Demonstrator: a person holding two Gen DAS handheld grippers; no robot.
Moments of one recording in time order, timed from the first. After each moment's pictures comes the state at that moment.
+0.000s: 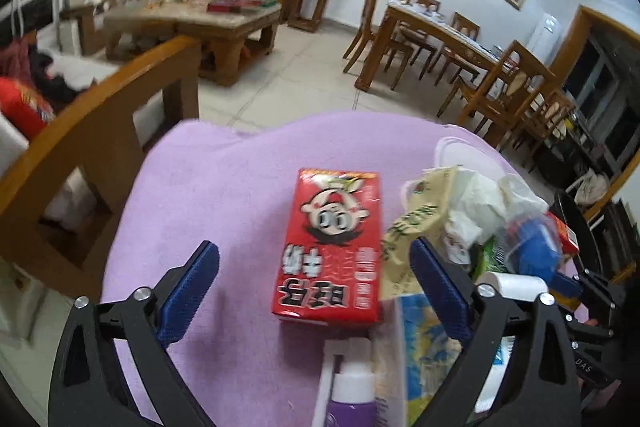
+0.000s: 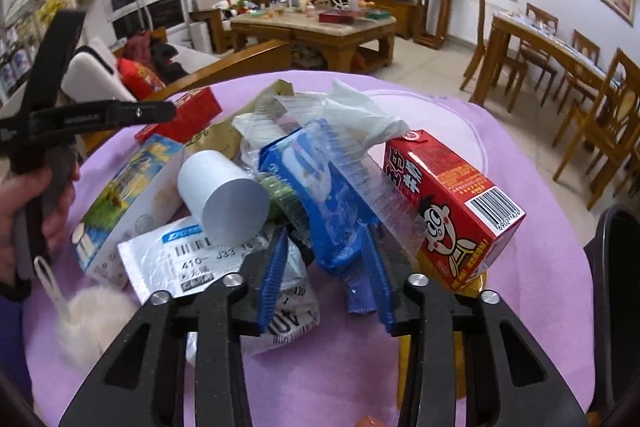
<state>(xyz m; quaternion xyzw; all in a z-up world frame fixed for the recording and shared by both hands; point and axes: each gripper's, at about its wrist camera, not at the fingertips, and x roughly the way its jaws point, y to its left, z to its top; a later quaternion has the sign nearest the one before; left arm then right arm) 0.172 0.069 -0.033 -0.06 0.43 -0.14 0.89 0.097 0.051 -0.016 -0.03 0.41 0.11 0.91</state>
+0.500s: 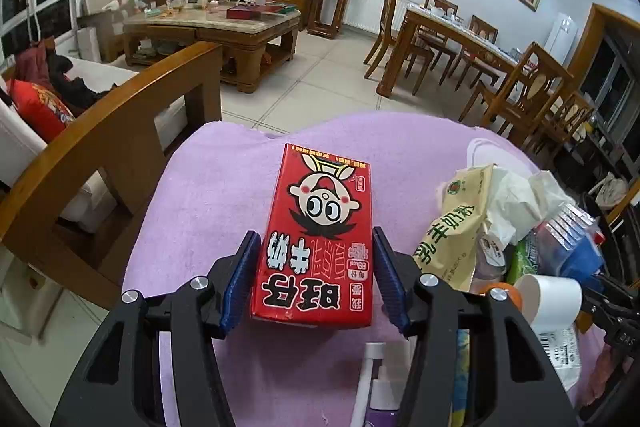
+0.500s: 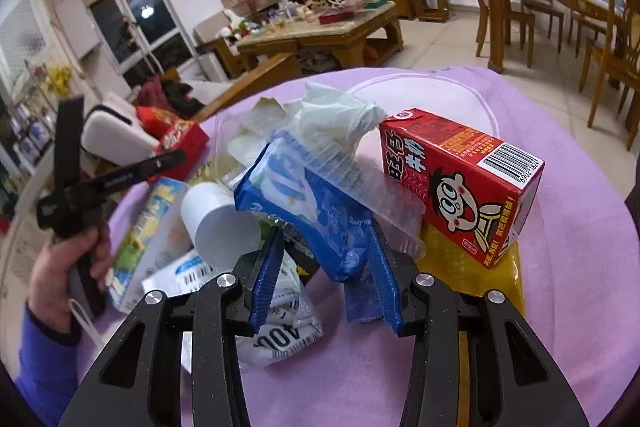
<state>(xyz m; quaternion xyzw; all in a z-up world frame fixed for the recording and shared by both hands) 0.170 0.073 -0.032 -0.04 0.42 -0.11 0.90 0.114 -0.003 -0.016 0.11 0.41 0.15 0.89</state>
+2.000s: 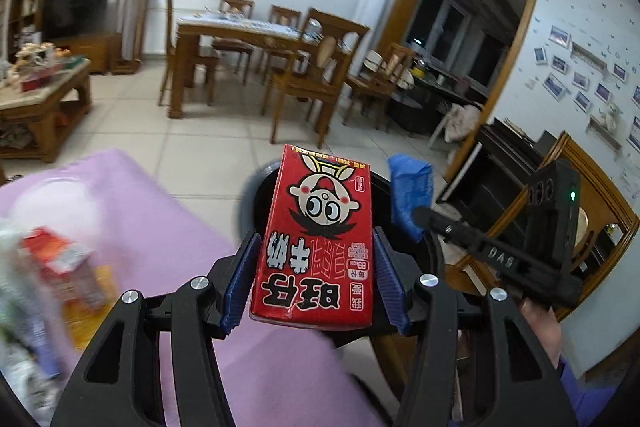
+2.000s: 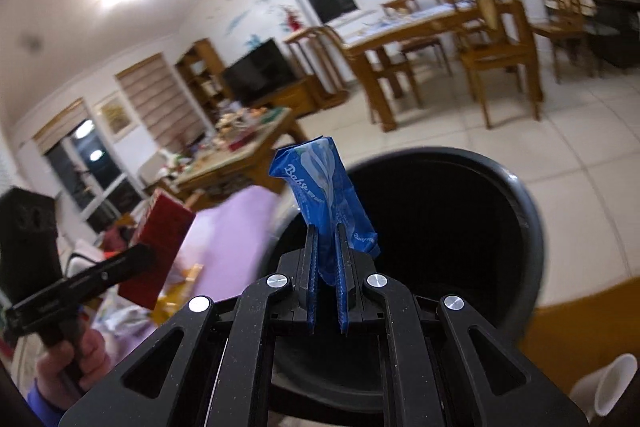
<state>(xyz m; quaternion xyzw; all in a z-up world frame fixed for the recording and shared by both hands) 0.091 -0.308 0.023 0.00 0.35 -0.43 0.84 -0.093 -0.442 0.000 0.25 0.26 -0.01 0.93</state>
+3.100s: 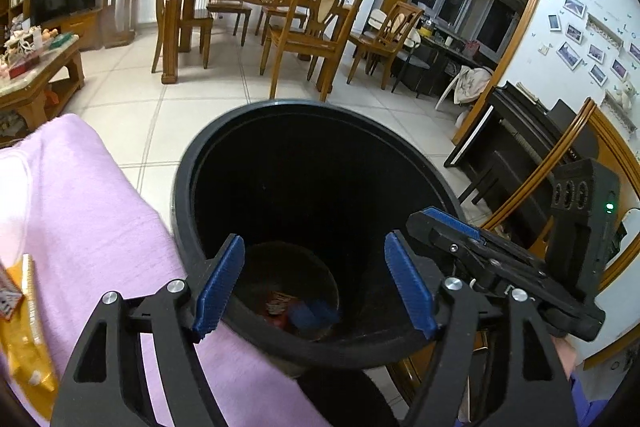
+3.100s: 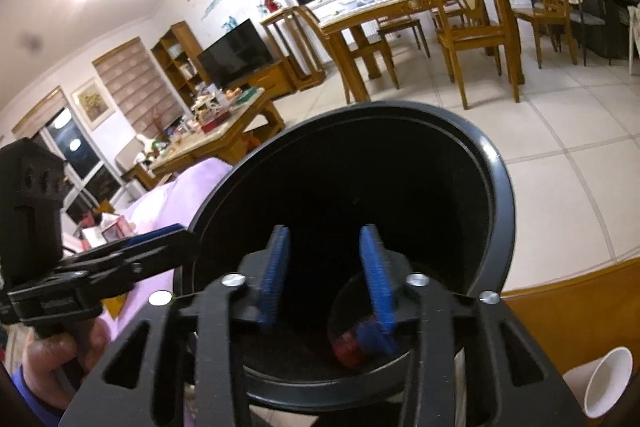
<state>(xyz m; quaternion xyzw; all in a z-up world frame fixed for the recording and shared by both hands) 0.083 -0.360 -0.003 0.04 0.40 -0.41 0.82 -0.074 -0.421 -0.015 0.24 0.29 -0.03 0.92</state>
